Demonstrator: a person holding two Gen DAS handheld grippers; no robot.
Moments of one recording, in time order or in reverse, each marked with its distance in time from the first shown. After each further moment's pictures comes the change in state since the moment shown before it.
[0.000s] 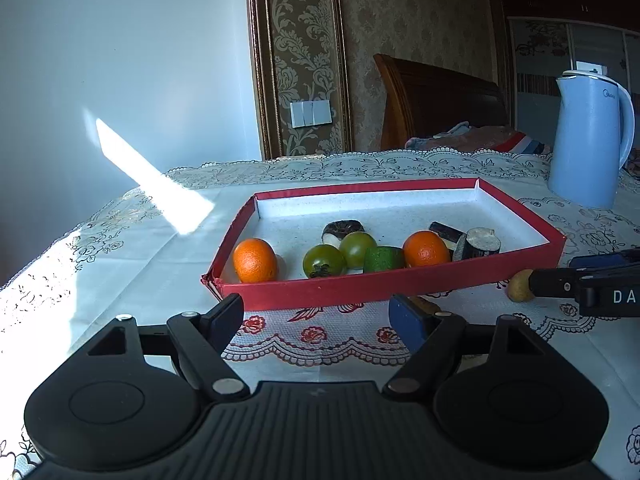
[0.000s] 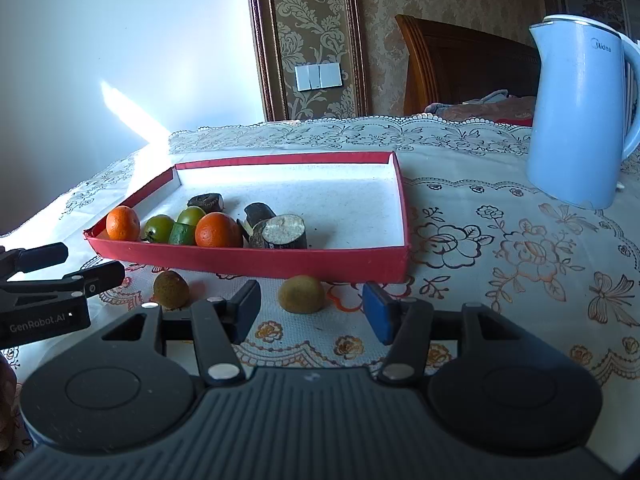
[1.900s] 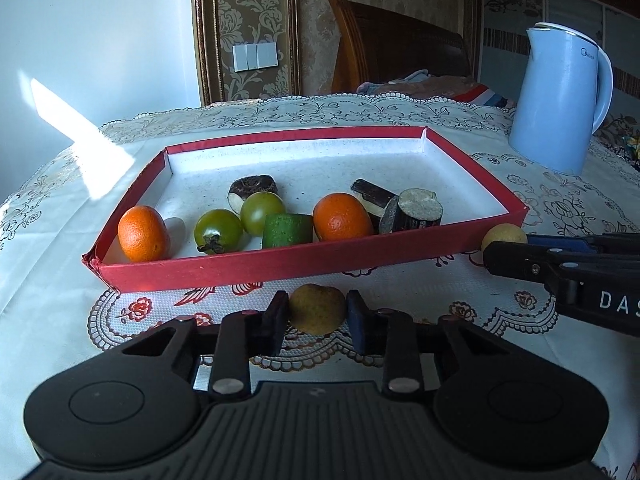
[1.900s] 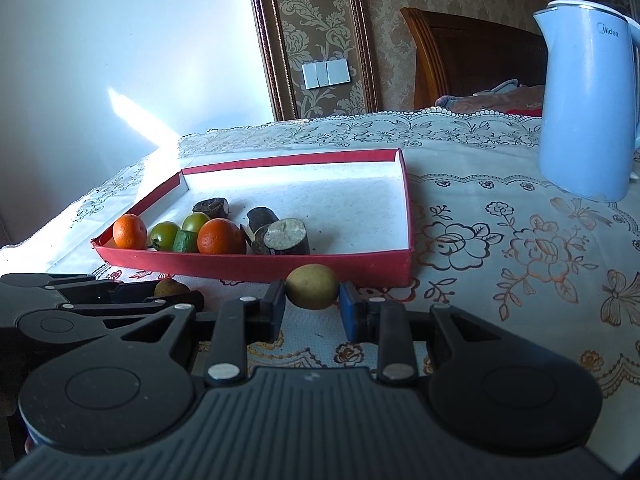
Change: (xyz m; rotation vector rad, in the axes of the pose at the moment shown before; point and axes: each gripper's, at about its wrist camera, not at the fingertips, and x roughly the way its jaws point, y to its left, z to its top) left arm 0.043 -0.041 0.010 0.003 0.181 -0.138; right arm 0.001 -0.013 0.002 0.045 0.000 0.058
